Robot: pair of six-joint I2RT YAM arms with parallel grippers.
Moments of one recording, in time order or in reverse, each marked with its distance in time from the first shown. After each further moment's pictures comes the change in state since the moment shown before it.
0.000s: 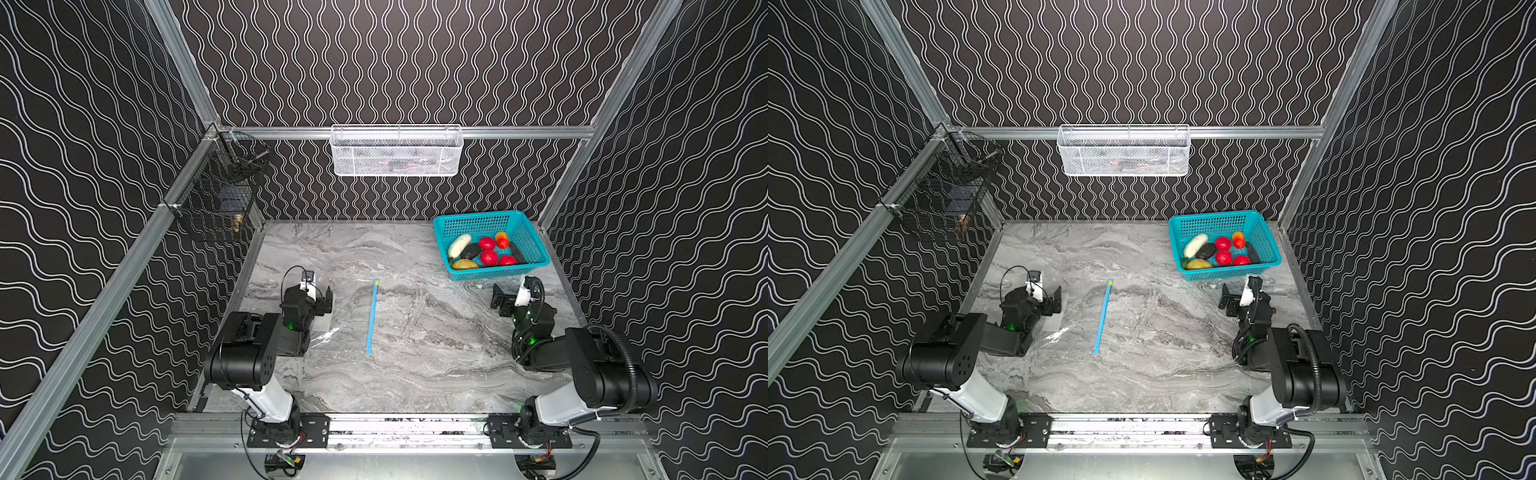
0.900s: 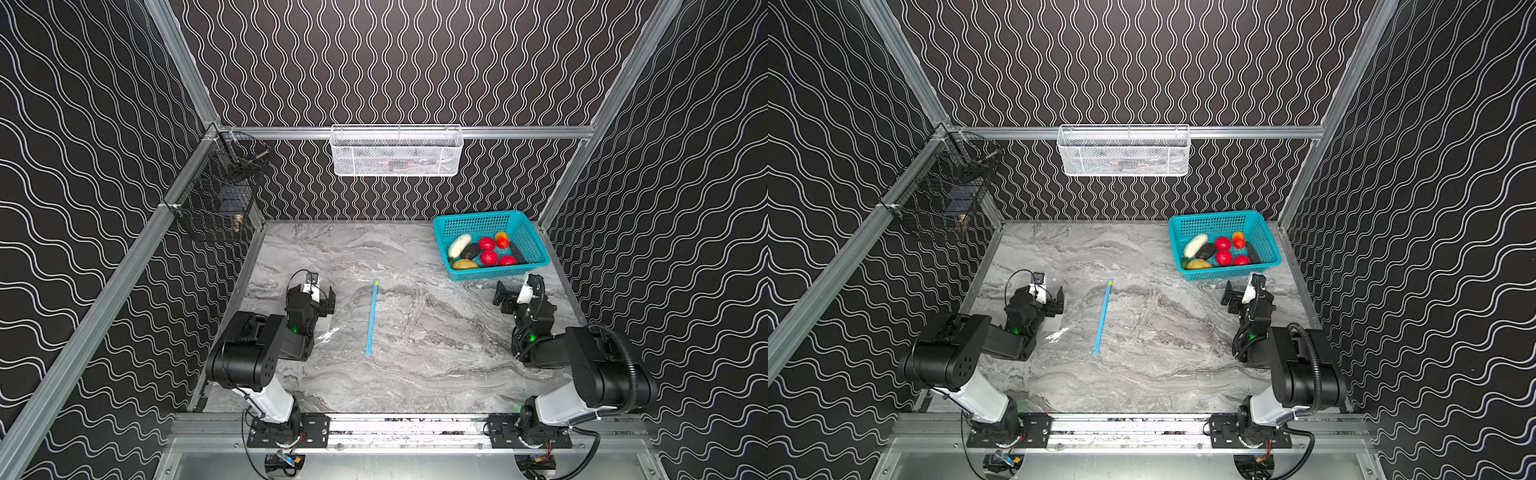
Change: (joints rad) left arm -0.060 0.003 -0.035 0.082 -0.111 0.029; right arm 0.000 0.002 0.011 -0.016 0.066 0.022
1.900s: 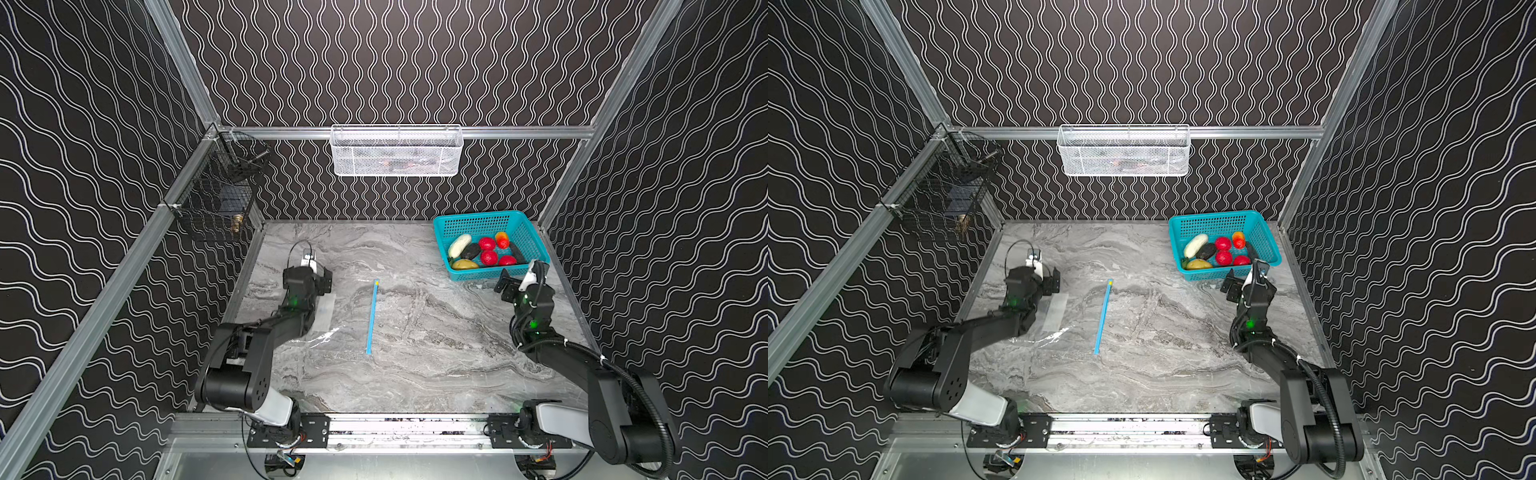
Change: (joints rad) left arm -0.008 -0.114 0.352 -0.576 -0.131 -0.014; right arm 0.136 -0.285 0.181 -0.532 0.263 0.112
